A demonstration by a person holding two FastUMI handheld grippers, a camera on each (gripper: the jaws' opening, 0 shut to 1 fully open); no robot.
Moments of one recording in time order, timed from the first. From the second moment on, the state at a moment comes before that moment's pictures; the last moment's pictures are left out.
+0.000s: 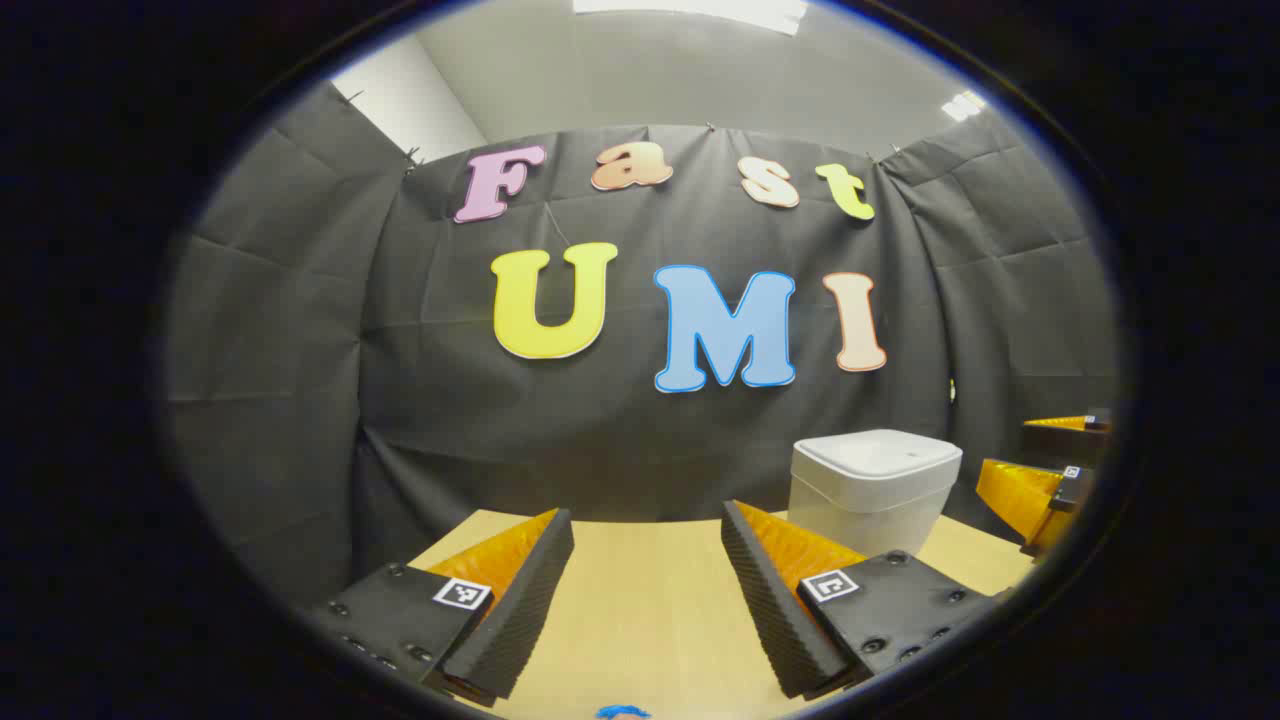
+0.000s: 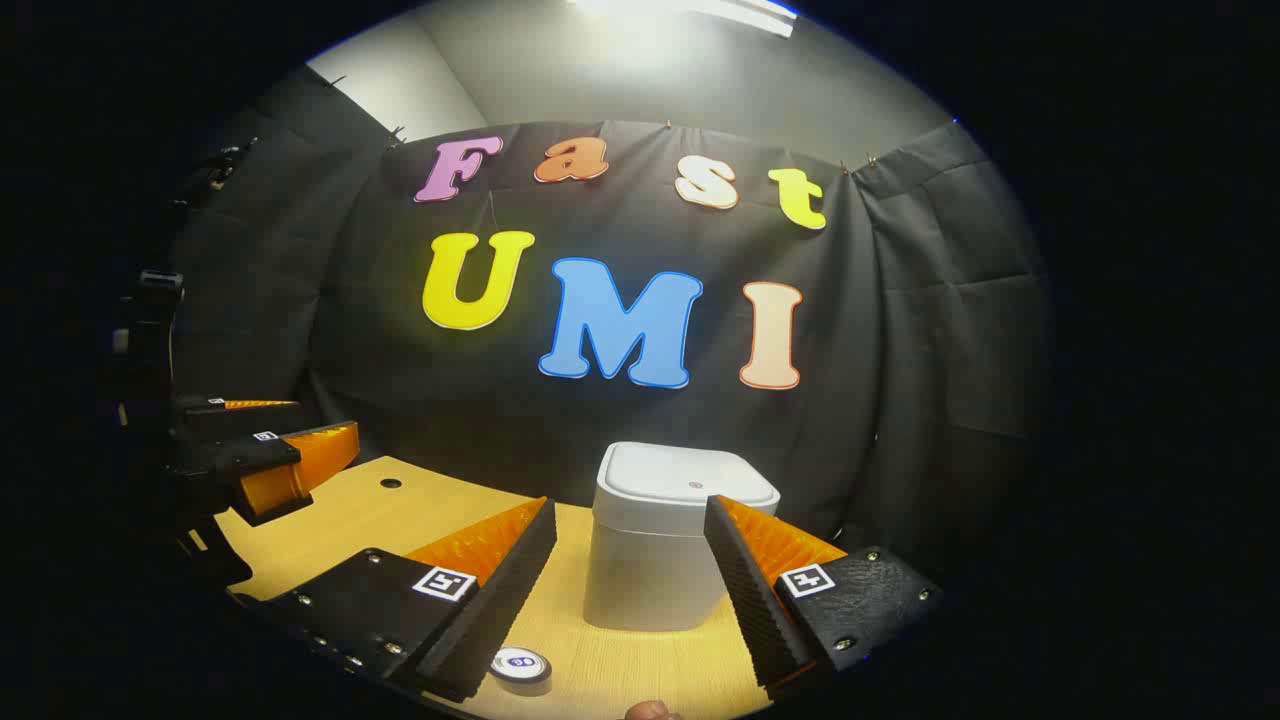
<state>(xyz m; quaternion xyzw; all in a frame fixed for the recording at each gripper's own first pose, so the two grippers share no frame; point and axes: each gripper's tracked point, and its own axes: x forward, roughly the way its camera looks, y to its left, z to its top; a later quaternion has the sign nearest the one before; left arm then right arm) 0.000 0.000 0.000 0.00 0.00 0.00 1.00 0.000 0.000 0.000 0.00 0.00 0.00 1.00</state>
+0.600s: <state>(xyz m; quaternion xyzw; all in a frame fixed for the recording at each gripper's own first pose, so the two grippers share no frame) 0.009 -0.003 -0.010 0.00 0.01 0.00 1.00 0.005 0.001 -0.009 0.00 0.01 0.00 1.00</state>
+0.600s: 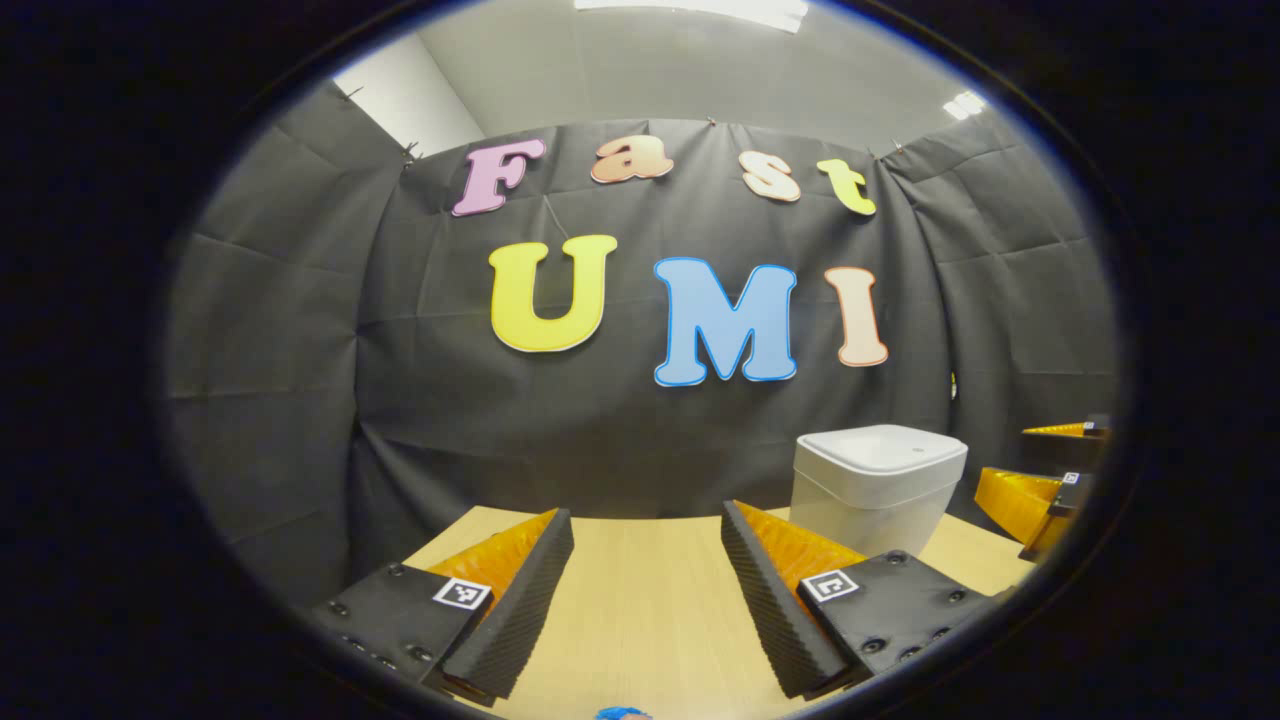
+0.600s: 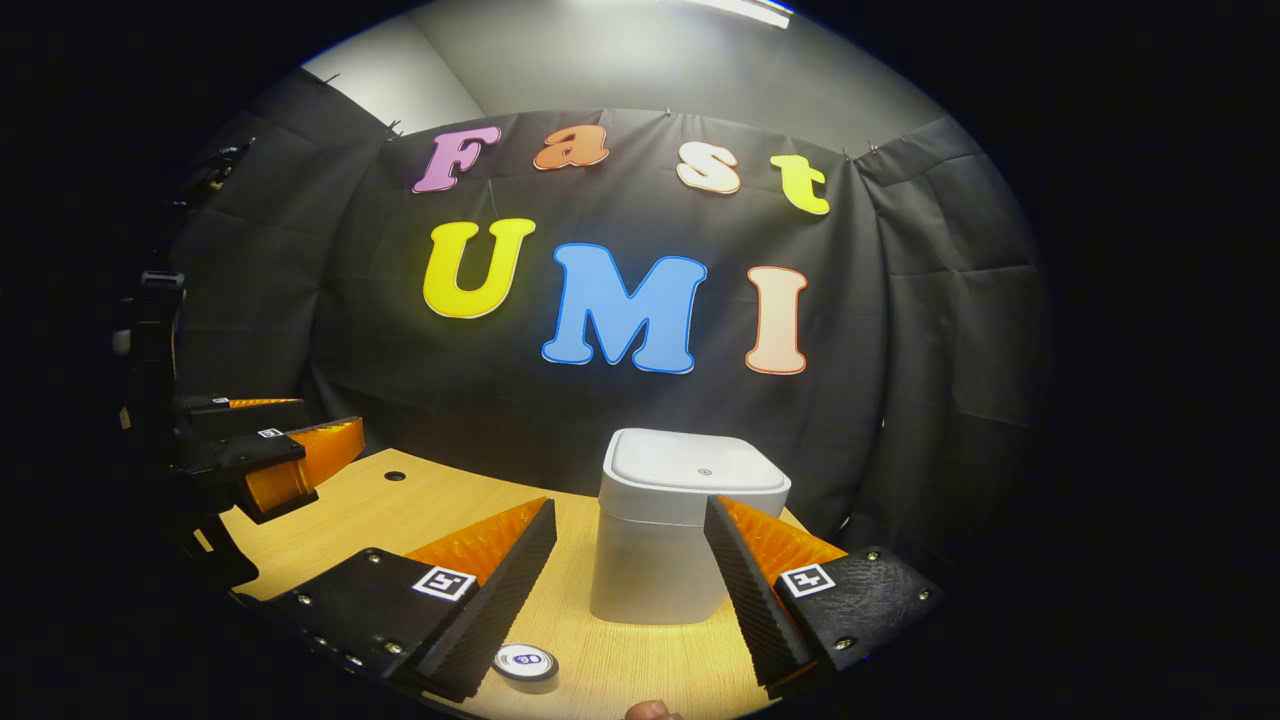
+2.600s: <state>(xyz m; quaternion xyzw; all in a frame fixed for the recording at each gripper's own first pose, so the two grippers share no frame) 0.020 -0.020 -0.012 0.01 0.01 -0.01 1.00 0.117 -0.052 -0.019 0.07 0.08 -0.02 0.99</state>
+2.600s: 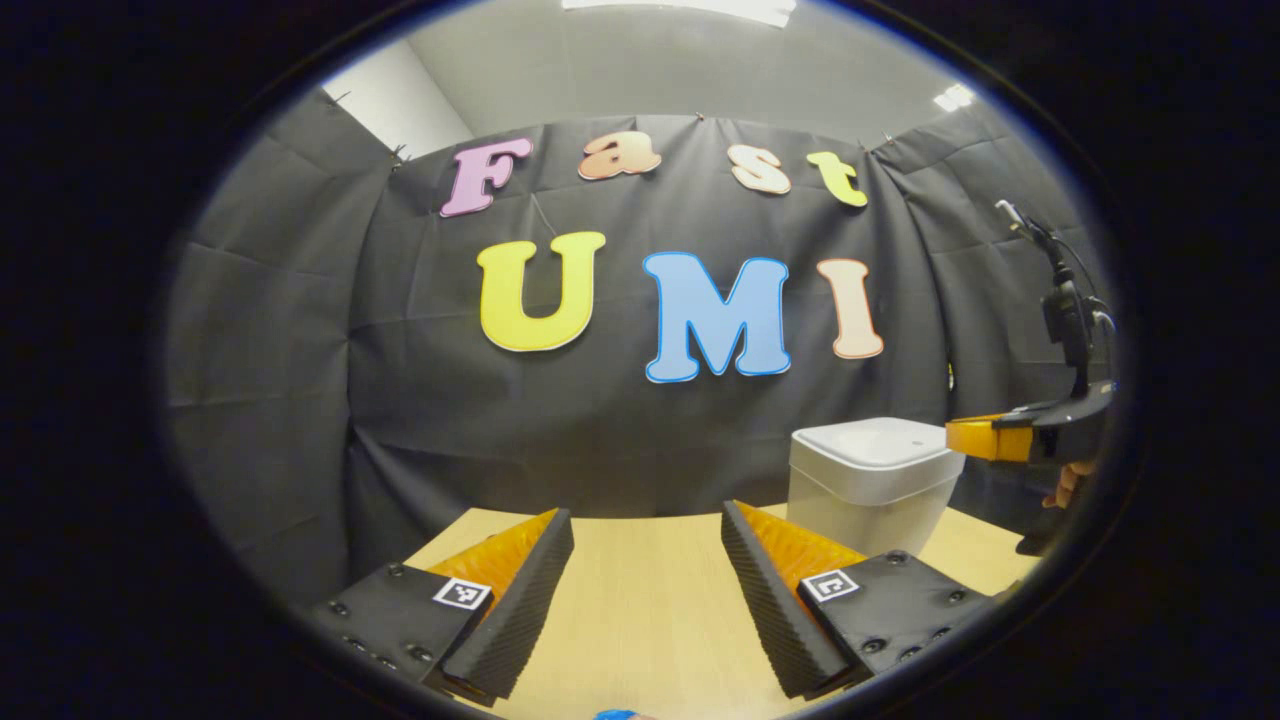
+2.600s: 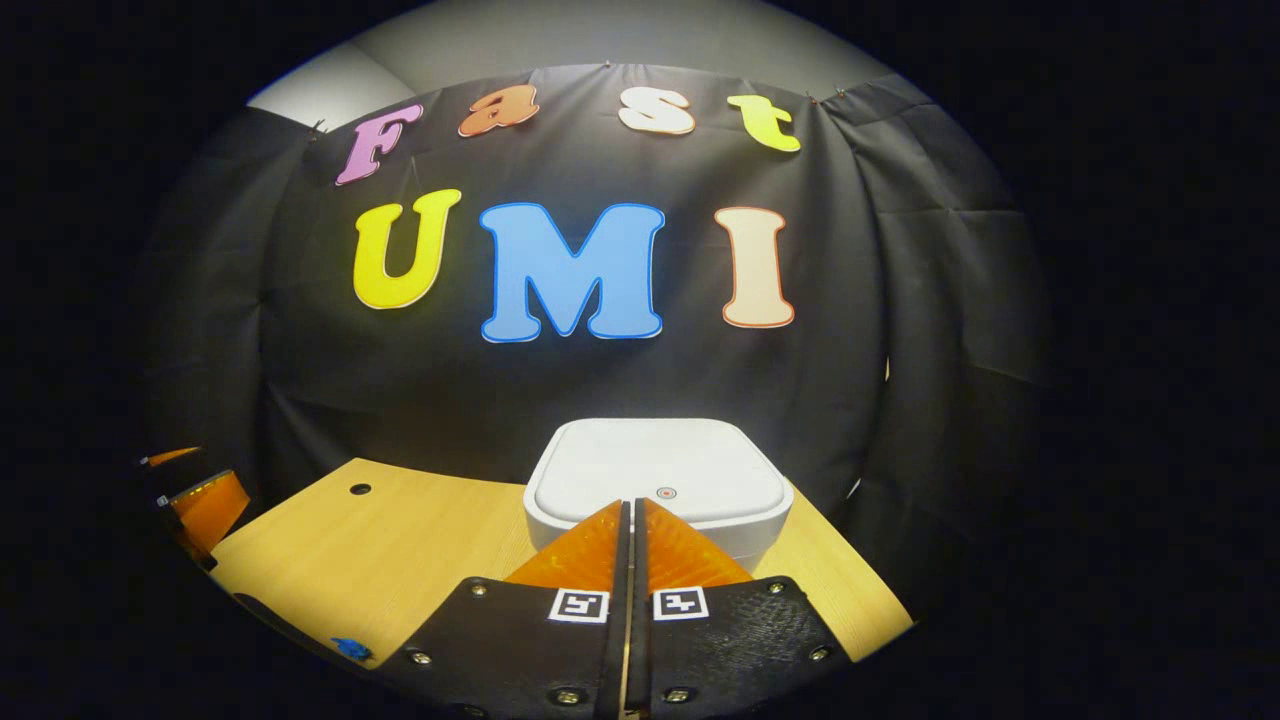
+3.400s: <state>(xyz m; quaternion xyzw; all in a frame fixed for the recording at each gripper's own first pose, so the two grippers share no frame) 0.018 -0.022 -0.013 0.00 0.01 0.00 1.00 0.166 -0.071 -0.042 0.12 0.16 0.01 0.98</state>
